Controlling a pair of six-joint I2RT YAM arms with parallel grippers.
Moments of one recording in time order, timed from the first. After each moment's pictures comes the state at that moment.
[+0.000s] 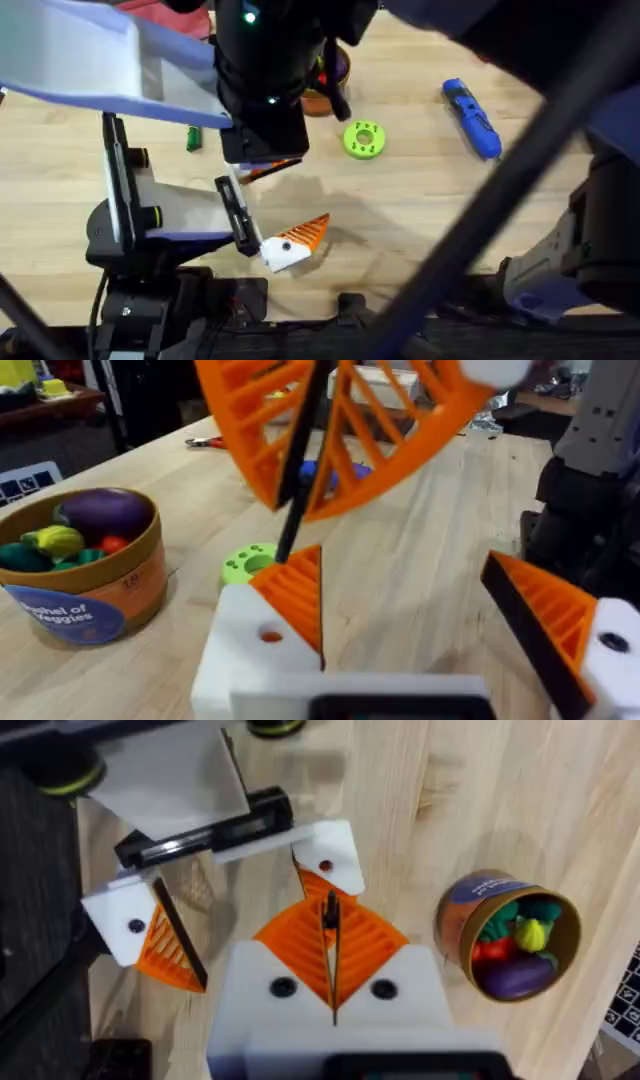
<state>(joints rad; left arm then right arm) -0.02 0.00 0.01 -0.12 1.13 0.06 1.10 1.94 2.25 -1.53 0.00 -0.65</state>
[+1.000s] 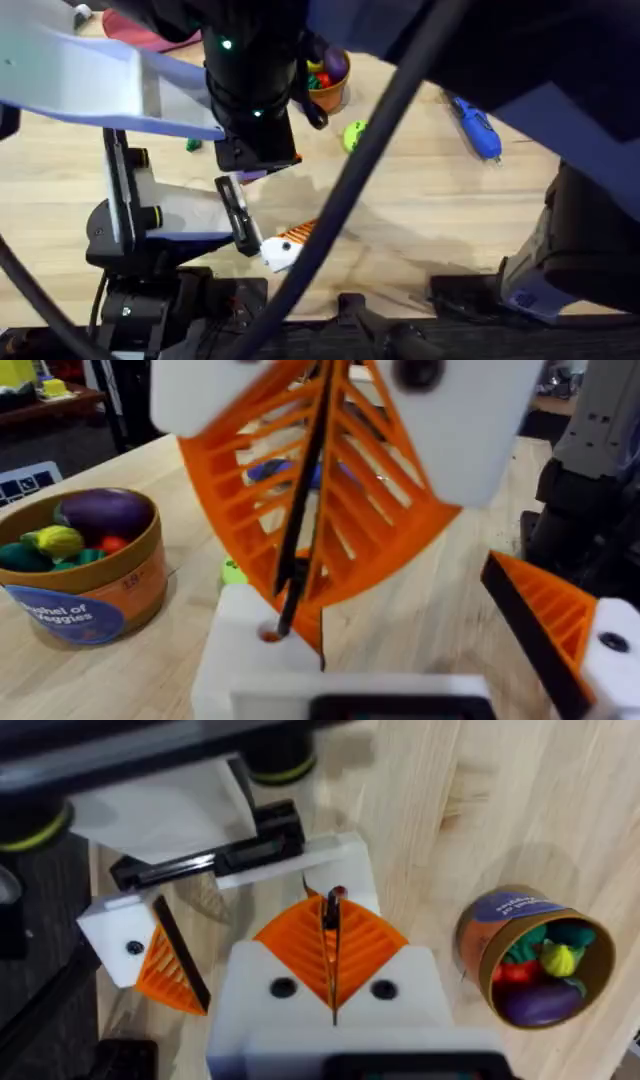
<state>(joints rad) -0.02 0.00 0.01 -0.12 1.13 0.06 1.10 2.00 2.25 -1.53 -0.04 -0.66</state>
